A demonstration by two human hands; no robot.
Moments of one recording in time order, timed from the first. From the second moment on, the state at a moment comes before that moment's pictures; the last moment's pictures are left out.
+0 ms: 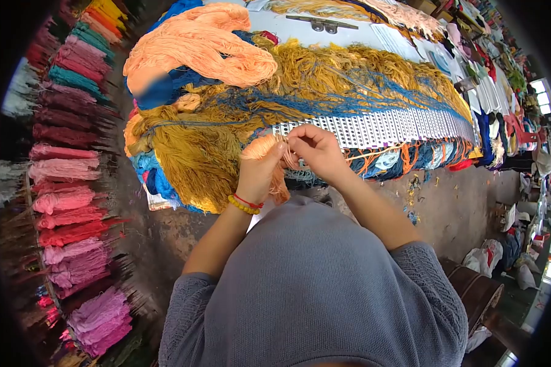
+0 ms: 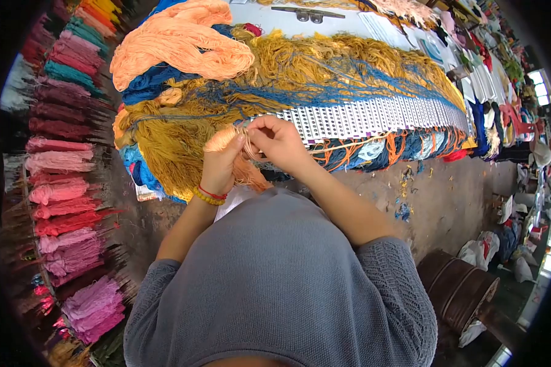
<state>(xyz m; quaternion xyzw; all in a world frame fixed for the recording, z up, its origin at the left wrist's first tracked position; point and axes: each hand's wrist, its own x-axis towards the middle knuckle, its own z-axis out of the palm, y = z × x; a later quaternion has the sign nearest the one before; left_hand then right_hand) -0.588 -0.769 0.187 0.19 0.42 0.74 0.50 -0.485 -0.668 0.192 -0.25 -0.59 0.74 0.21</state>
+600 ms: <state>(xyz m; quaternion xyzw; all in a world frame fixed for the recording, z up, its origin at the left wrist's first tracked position) -0.596 -0.778 0.174 0.19 0.45 0.75 0.45 -0.486 -0.688 0.180 -0.26 -0.56 0.77 0.18</state>
